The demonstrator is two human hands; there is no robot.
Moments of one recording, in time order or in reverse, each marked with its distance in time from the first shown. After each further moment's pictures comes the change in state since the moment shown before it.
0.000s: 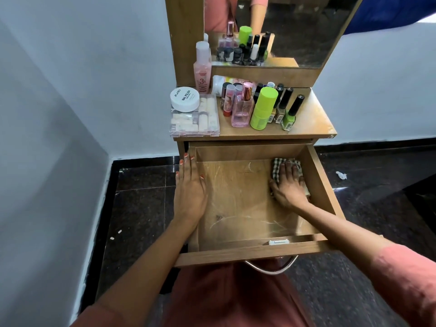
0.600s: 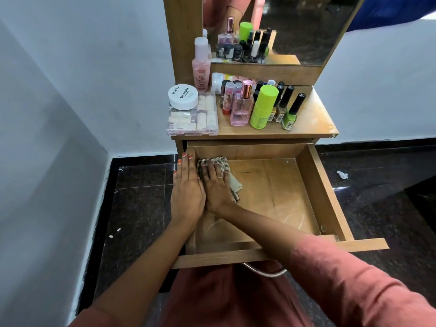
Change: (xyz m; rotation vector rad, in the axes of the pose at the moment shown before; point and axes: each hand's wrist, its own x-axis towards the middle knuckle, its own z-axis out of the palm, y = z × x) left_hand 0.000 0.004 0.006 0.002 0.048 0.004; right_hand -0.018 -0.144 0.050 -0.155 0.001 -0.396
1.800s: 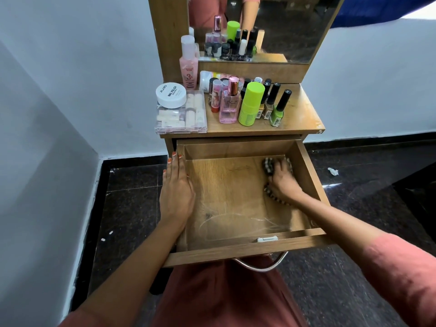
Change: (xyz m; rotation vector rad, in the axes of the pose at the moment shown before) left_hand -0.005 -0.001 0.003 0.028 -0.002 0.008; right_hand -0.044 0.163 -0.036 0.224 0.026 0.287
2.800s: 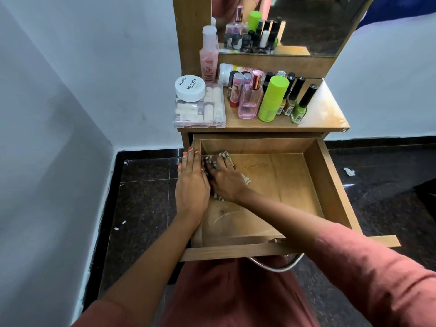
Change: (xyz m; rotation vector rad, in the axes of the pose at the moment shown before) left_hand 0.004 -0.002 -0.002 -0.037 0.060 -0.028; right_hand 0.001 -0.144 0.054 -0.337 0.041 -0.480
